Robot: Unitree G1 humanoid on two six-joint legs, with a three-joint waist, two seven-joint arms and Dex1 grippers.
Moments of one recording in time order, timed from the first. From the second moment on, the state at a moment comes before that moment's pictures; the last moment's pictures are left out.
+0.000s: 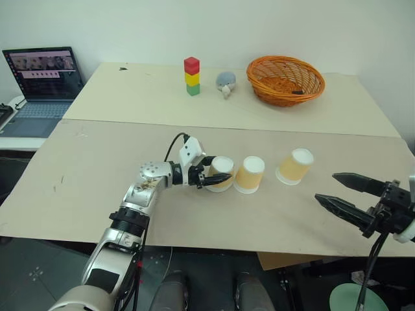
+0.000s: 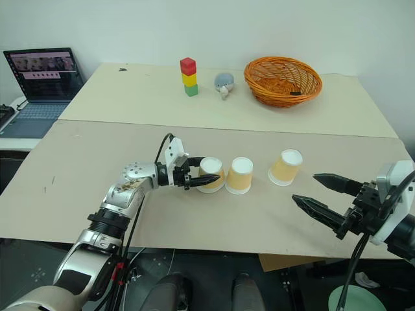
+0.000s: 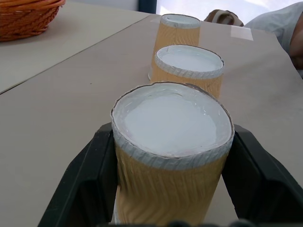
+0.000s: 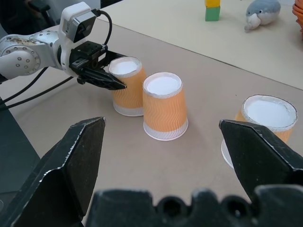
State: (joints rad) left arm -0.68 0.28 -0.18 0.37 -0.25 0.20 -1.04; right arm 0.26 -0.86 -0.72 -0.56 0.96 0.66 0.87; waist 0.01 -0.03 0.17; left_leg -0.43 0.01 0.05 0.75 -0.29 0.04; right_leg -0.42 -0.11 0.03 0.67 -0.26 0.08
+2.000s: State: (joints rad) left arm -0.41 0.70 -0.10 -0.34 -0.51 0.42 -1.15; right arm -0.12 -0.83 -0.48 -0.21 0.61 0.56 0.72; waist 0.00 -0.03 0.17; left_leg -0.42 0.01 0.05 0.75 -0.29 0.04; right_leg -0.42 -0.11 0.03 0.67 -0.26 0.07
